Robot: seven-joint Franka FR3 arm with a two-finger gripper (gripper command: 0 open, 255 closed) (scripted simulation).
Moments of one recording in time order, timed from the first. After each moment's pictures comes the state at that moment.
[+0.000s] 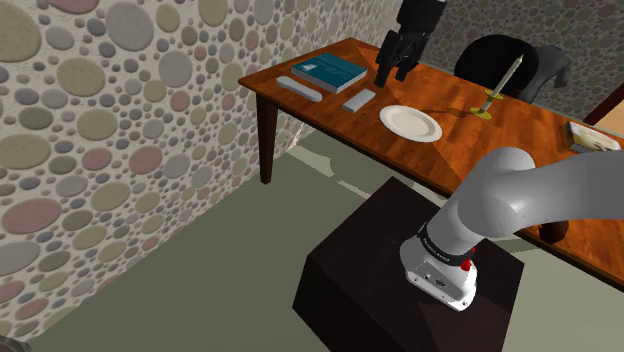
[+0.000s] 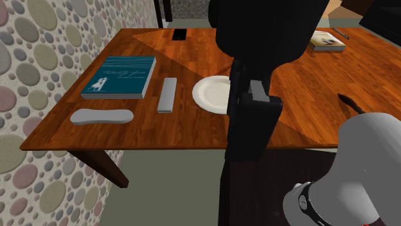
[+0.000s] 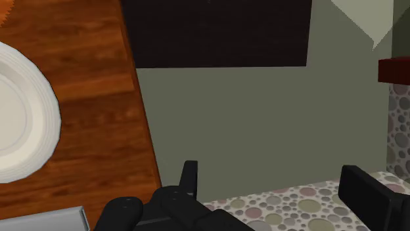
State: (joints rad) arm 0.02 -0.82 -0.03 -2.37 0.06 1.58 0.04
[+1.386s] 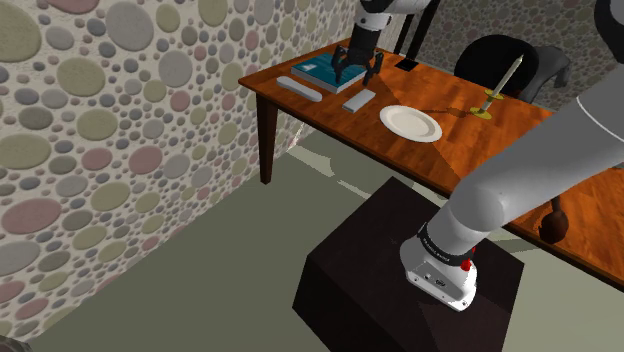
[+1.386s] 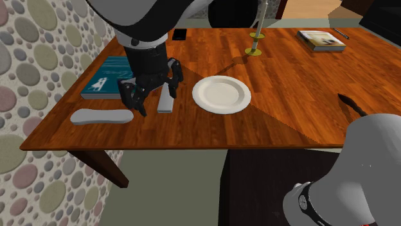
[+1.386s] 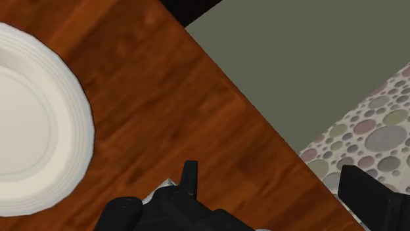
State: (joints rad) arm -0.17 -0.21 -0.09 -2.17 0.02 1.98 0.36
